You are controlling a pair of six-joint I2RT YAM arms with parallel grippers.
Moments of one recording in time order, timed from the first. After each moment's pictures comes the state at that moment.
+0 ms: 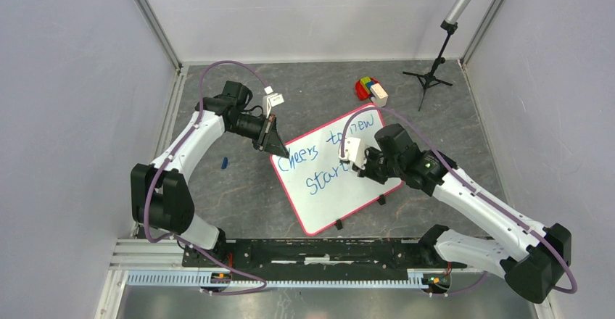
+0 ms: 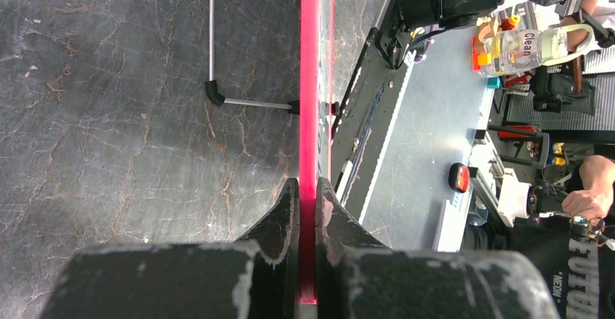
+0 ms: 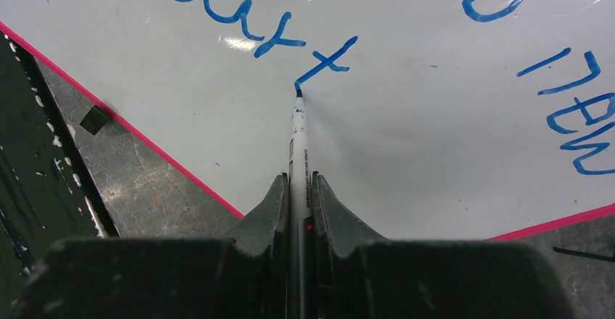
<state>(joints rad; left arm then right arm) -0.25 1.53 1.25 -0.96 1.03 0.27 0.70 1.04 0.89 -0.67 -0.20 -0.59</state>
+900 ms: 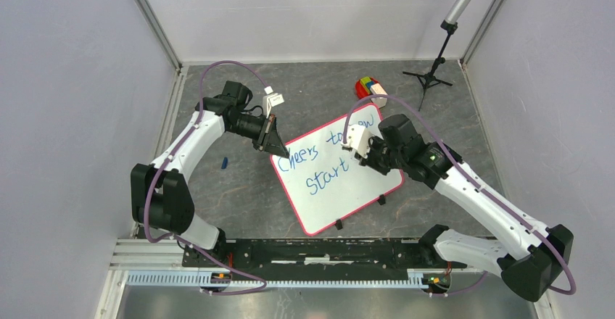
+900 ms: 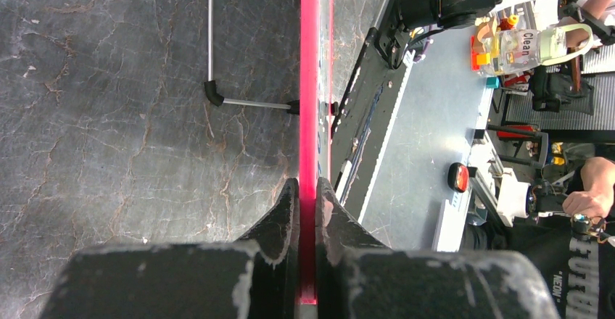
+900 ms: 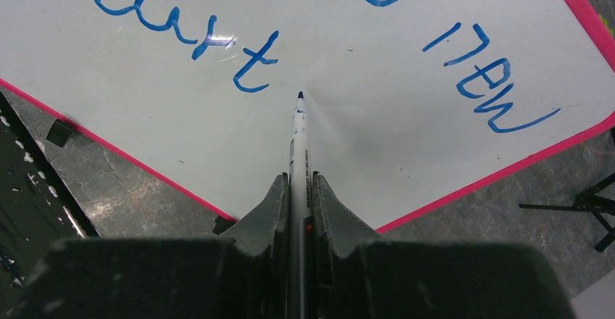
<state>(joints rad) -0.25 1.53 1.25 -0.96 1.03 0.27 0.67 1.07 1.00 -0.73 -0.14 -0.55</state>
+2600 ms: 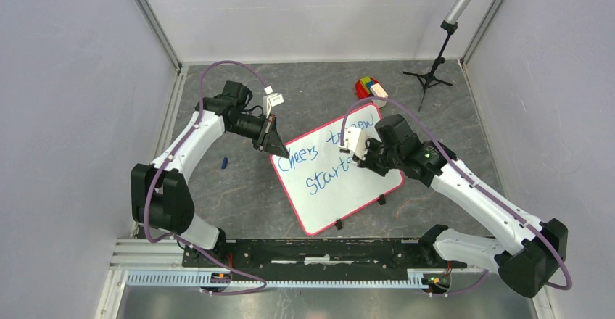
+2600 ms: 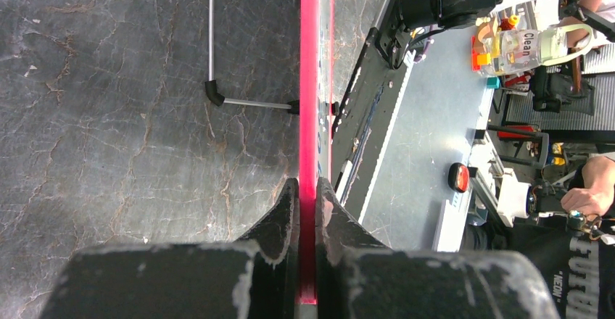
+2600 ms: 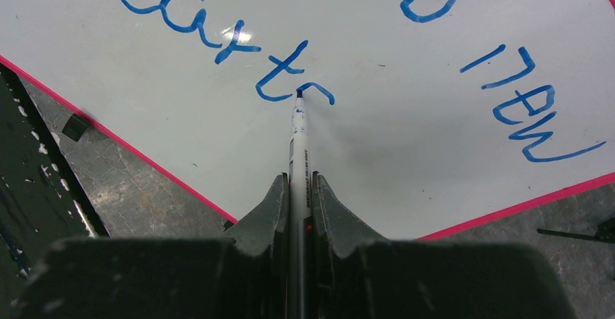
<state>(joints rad) -0.25 1.53 1.25 -0.96 1.03 0.27 0.66 1.11 0.99 -0.72 -0.18 -0.59</state>
